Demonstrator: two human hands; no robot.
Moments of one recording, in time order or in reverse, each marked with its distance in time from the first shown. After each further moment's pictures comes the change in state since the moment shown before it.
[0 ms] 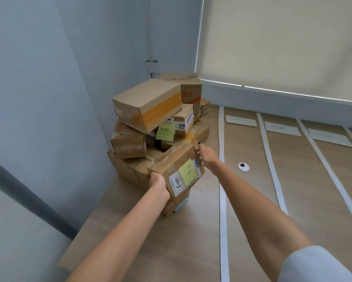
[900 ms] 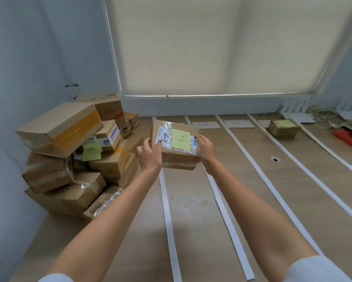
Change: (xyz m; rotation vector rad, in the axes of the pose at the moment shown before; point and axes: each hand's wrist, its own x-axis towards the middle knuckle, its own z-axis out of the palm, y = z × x) left_hand -0.085 -0.068 0.158 0.762 -0.216 0.879; right_hand -0.102 0.087 -0.182 0.497 0.537 -0.088
